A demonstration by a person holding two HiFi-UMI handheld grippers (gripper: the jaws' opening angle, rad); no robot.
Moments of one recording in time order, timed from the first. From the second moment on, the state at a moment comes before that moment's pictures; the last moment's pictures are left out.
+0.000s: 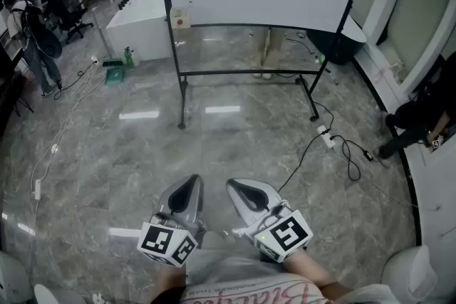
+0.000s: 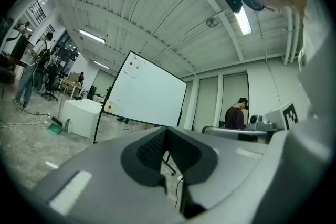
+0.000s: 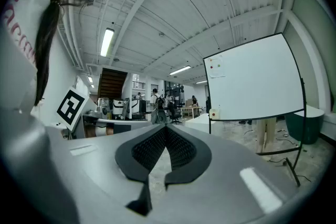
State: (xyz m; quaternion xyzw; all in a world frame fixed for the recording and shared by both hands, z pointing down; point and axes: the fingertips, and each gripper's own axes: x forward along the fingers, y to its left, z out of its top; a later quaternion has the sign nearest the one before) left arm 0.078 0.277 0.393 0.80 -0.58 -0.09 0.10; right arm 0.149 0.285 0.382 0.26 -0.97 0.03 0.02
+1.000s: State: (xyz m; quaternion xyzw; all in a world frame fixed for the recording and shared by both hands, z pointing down) left arm 0.023 0.177 0.392 0.80 -0.58 -0.10 0.10; right arm 0.089 0.192 0.385 0.23 -0.97 0.04 0.02
